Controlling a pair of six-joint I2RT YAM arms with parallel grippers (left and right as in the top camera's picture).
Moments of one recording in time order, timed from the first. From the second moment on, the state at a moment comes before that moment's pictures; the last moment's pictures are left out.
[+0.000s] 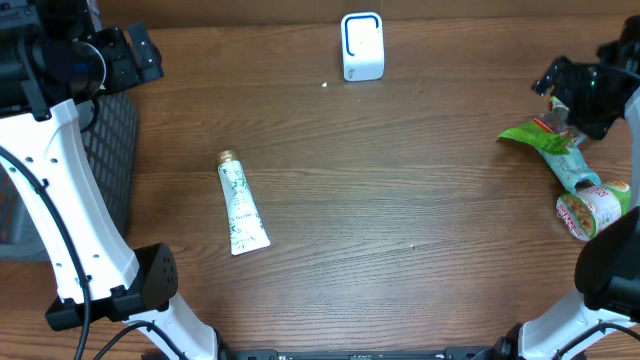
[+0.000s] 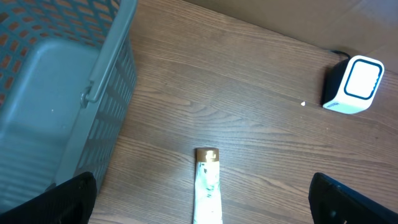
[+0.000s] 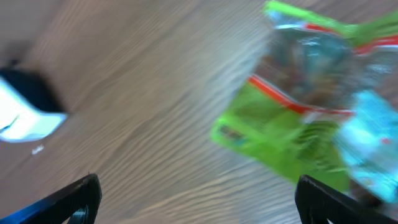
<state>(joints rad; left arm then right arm) 0.21 1.92 2.67 -1.69 0.06 -0.17 -0.30 1.89 1.78 -1.07 -0.28 0.36</state>
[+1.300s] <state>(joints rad) 0.21 1.92 2.67 -1.69 0.06 -0.17 0.89 2.26 1.72 -0.31 -0.20 0.33</state>
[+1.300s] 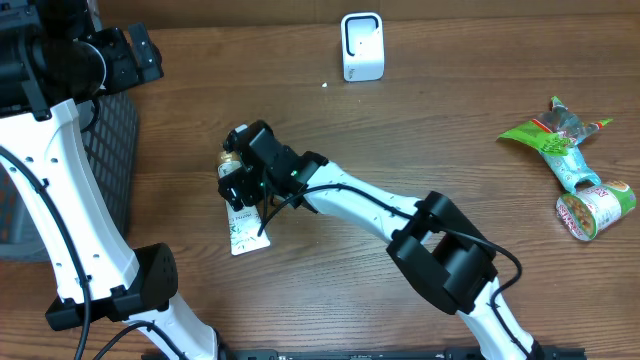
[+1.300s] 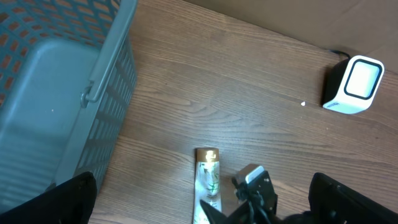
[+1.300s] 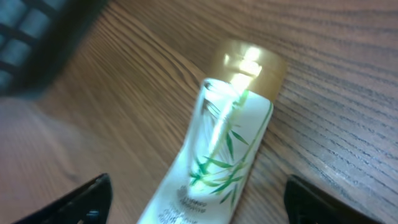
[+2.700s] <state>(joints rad) 0.21 1.92 2.67 -1.69 0.06 -0.17 0.52 2.32 1.95 -1.06 -0.27 0.18</state>
